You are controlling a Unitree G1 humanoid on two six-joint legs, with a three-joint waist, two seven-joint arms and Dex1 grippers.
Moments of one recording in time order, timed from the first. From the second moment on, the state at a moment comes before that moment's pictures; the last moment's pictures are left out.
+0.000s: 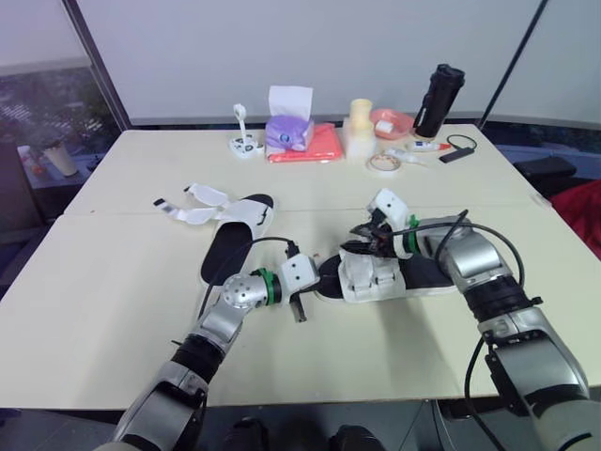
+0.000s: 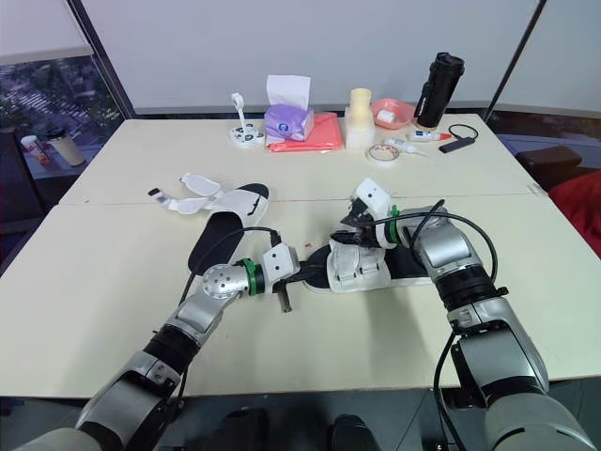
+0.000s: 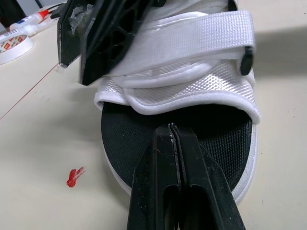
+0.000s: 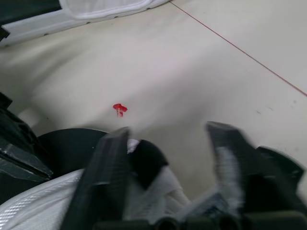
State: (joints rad) left arm -0.56 0.22 -0.35 0.47 0.02 -0.21 -0.81; right arm -0.83 -0.57 0.20 0.43 0.17 0.55 0.94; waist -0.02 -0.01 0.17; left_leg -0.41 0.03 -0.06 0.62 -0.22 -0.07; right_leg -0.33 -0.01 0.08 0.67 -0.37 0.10
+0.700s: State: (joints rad) left arm -0.37 0.42 -0.11 -0.25 -0.45 0.48 -0.88; right arm -0.46 -0.81 -0.21 0.18 0.58 0.99 1.11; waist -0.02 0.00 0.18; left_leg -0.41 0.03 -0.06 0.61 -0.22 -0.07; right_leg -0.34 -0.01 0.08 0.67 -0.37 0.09
